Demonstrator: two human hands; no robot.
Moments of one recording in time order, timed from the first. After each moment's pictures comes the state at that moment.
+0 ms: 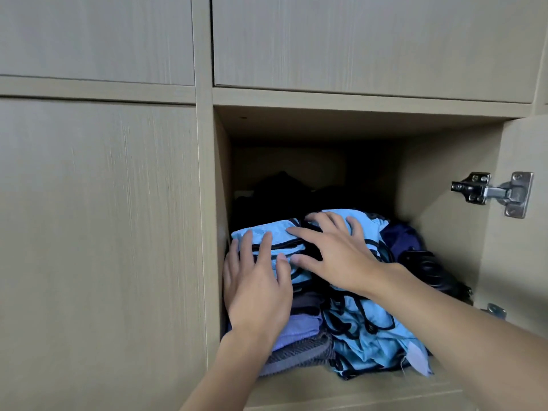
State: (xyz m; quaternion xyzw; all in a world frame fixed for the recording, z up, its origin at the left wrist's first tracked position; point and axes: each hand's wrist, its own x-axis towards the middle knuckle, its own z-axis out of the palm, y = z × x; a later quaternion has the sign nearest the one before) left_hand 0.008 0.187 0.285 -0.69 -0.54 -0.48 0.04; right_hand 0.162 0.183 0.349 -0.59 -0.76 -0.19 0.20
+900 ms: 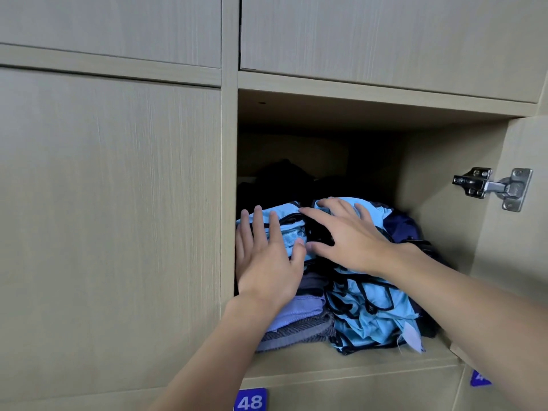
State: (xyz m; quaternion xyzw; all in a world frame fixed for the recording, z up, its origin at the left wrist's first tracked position) left_hand -0.003 0.181 0.306 -0.74 -0.55 -0.38 0.04; right_hand 0.159 0.167 0.362 -0.61 -0.76 -0.18 0.16
